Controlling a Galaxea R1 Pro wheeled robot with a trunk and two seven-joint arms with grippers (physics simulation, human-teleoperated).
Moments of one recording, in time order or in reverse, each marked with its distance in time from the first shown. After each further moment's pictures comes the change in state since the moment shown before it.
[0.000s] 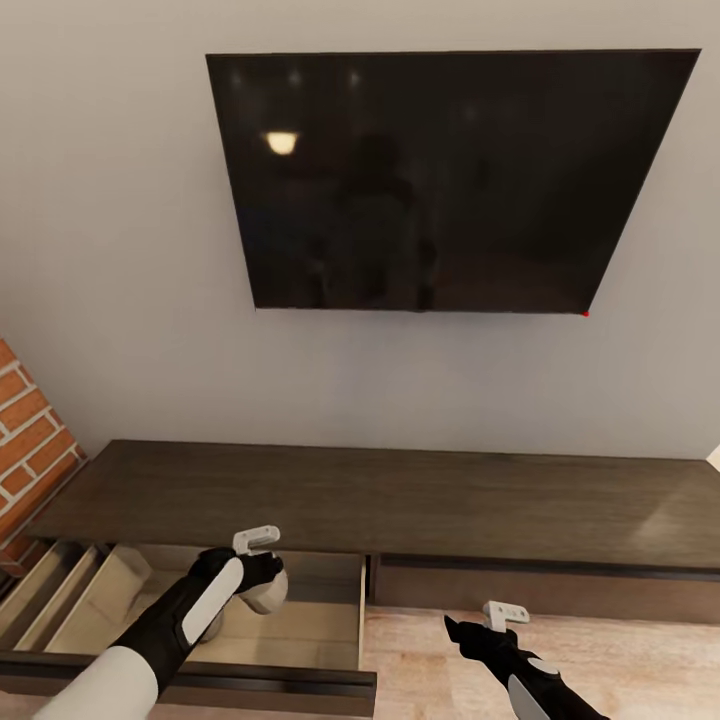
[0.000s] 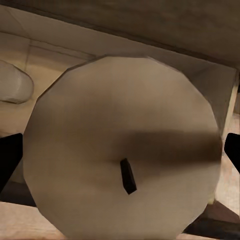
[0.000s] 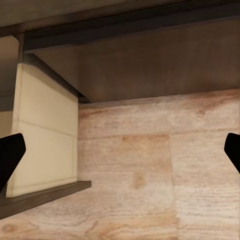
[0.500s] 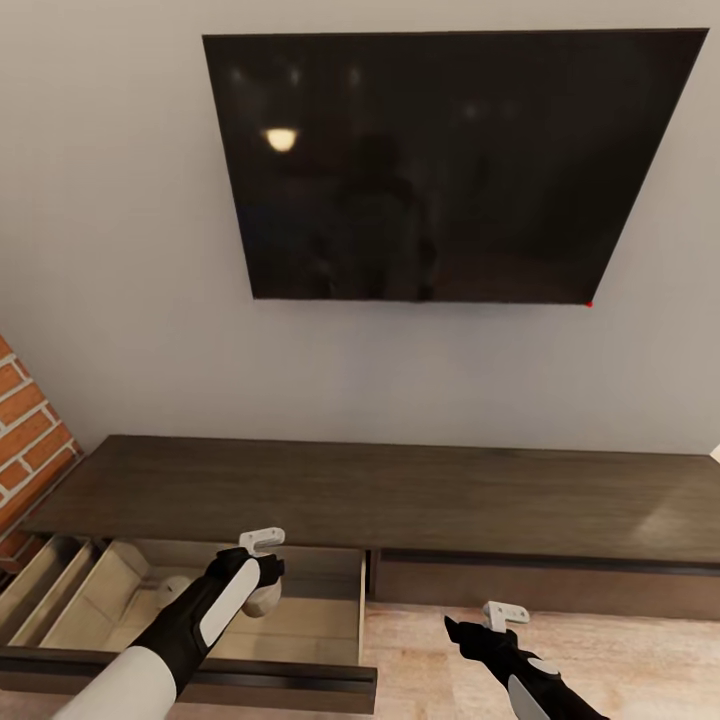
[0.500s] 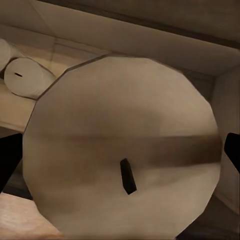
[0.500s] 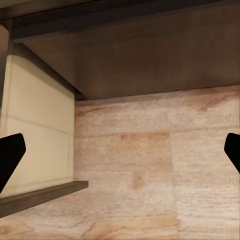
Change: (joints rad) left arm 0.000 -0.054 -0.003 0.000 -0.043 -0.002 0.155; right arm 0.001 0.000 0.000 -0.001 0.000 0.001 0.000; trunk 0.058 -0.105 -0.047
